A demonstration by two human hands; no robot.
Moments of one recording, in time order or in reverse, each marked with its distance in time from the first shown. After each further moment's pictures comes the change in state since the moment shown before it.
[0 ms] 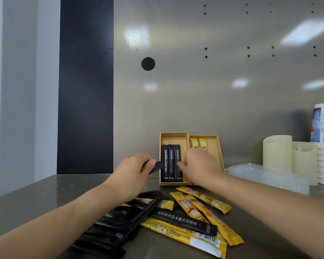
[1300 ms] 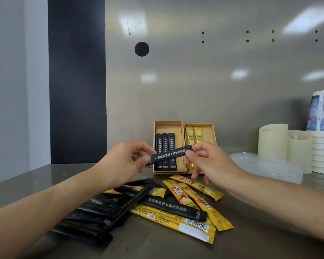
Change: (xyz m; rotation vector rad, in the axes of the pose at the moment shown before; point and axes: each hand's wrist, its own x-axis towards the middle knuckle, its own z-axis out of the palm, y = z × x) left_hand 0.004 -0.007 0.000 -0.228 -0.062 0.031; right_hand -0.060 0.021 -0.039 0.905 -0.148 0.209
